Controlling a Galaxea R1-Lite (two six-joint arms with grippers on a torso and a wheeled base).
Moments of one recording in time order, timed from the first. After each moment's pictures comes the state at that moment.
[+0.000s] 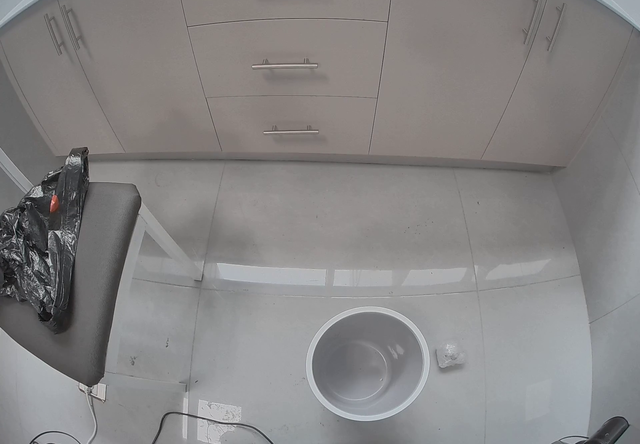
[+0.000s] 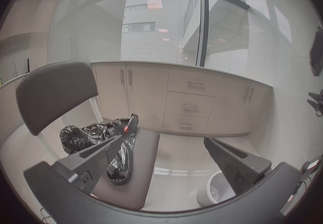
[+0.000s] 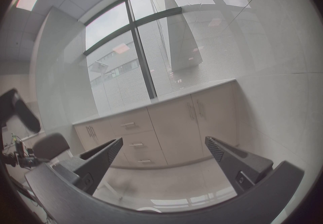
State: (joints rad) left arm -0.03 0.41 -0.52 0.07 0.04 -0.10; right arm 0.13 0.45 -0.69 -0.14 -0.03 0.23
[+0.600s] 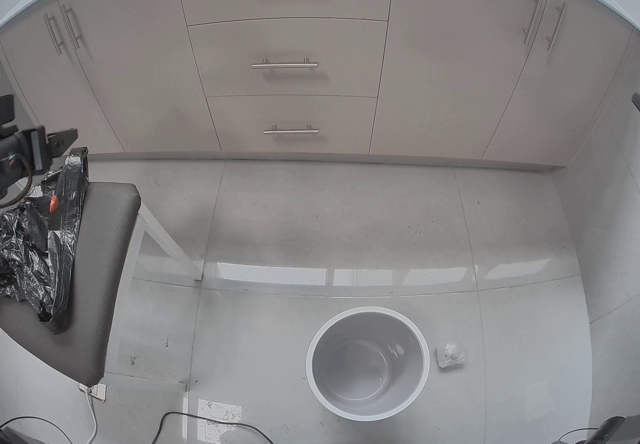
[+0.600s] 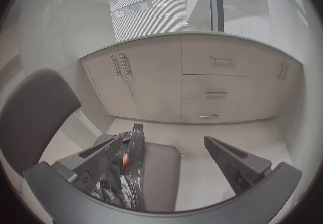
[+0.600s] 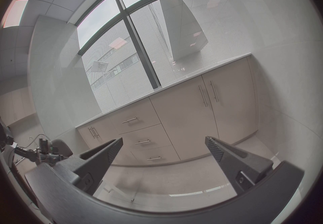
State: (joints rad) left arm 0.09 1.30 -1.02 -0.09 0.07 0.04; right arm 0.22 0.91 -0.63 -0.58 -0.03 0.31
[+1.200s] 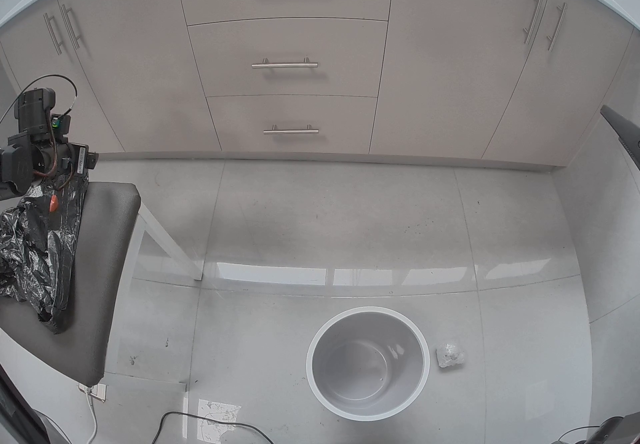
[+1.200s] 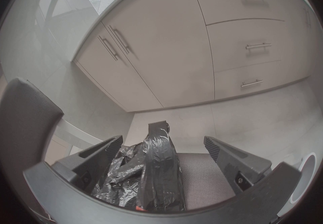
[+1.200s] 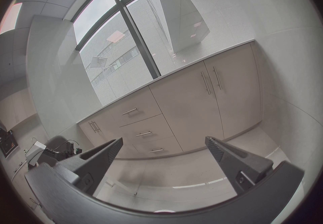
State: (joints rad) left arm 0.22 1.85 -1.32 -0.22 0.16 0.30; right arm 0.24 1.02 -0.60 -0.66 -0.02 0.33
